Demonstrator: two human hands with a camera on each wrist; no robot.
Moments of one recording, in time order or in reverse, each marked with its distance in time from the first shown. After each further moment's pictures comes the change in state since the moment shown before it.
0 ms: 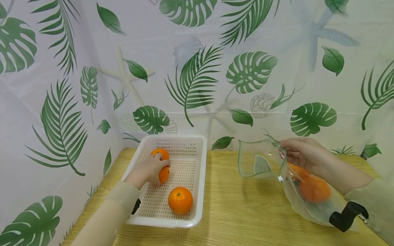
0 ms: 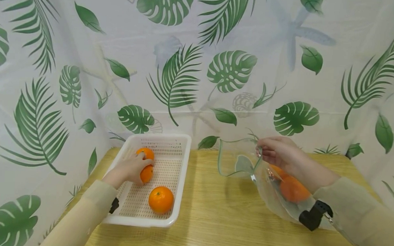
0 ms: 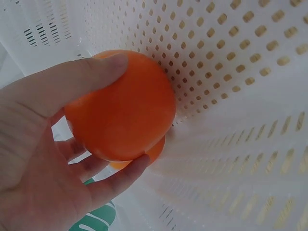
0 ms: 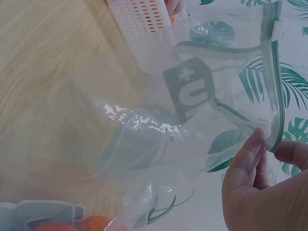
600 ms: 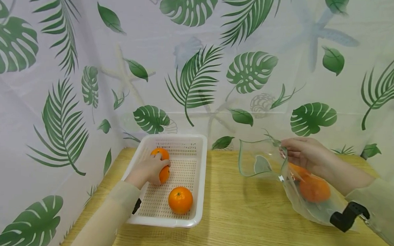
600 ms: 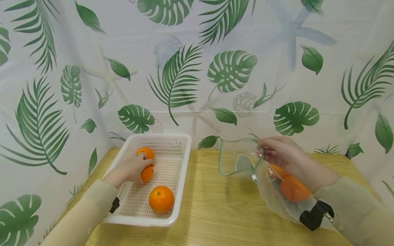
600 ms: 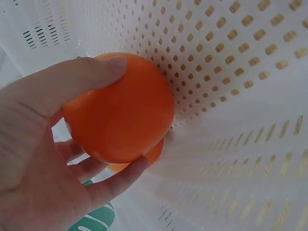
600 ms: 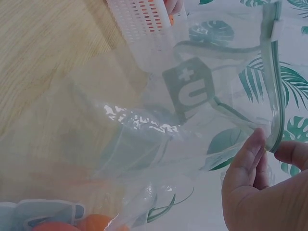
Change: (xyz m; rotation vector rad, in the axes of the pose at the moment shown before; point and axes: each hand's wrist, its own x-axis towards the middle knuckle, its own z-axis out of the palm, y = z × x) left_hand 0.000 -0.001 0.000 0.041 0.008 0.030; right_hand -0.002 -0.001 -0.001 0.015 -0.002 -0.004
